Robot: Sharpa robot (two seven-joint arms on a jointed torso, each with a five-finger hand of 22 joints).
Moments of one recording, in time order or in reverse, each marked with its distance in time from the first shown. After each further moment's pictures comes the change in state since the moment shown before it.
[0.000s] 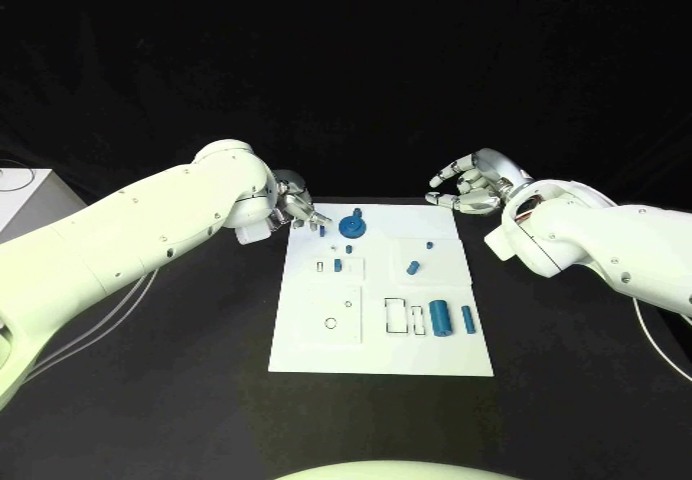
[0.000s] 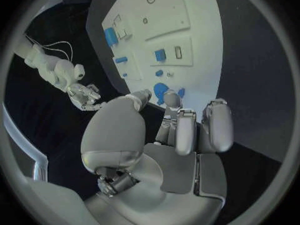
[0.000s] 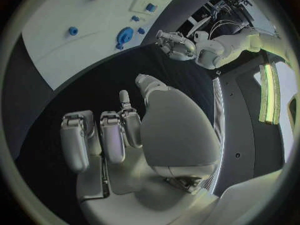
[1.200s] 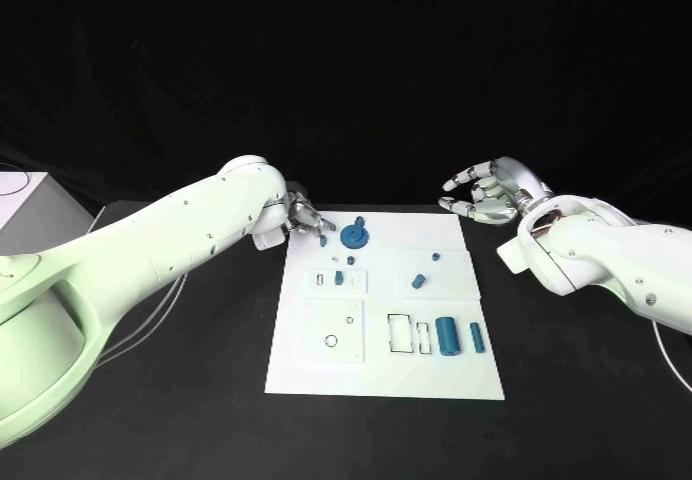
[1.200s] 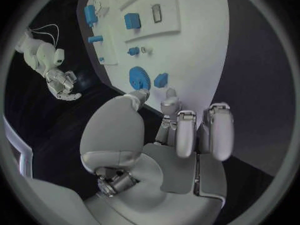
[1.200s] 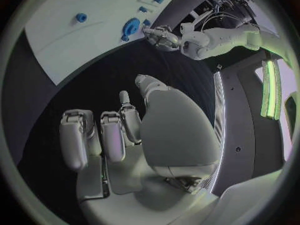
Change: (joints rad) left arm 0.052 0.138 -0.043 -0.288 0.033 -0.035 0.032; left_hand -0.011 -0.020 -0.027 0.004 0.000 0.038 -0.006 -0.027 -0.060 0.099 -0.006 0.103 0.112 0.000 0.000 0.057 0.000 0.000 0.059 -0.006 0.069 0.006; right arm 0.023 -0.014 0.019 0.022 0.026 -0.059 0.049; right_hand 0.000 0.000 0.012 -0.001 0.004 -0.009 0.002 0.000 0.000 -0.052 -0.002 -0.048 0.000 0.000 0.000 -0.021 0.000 0.000 0.000 0.000 -0.056 0.000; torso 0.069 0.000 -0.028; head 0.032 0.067
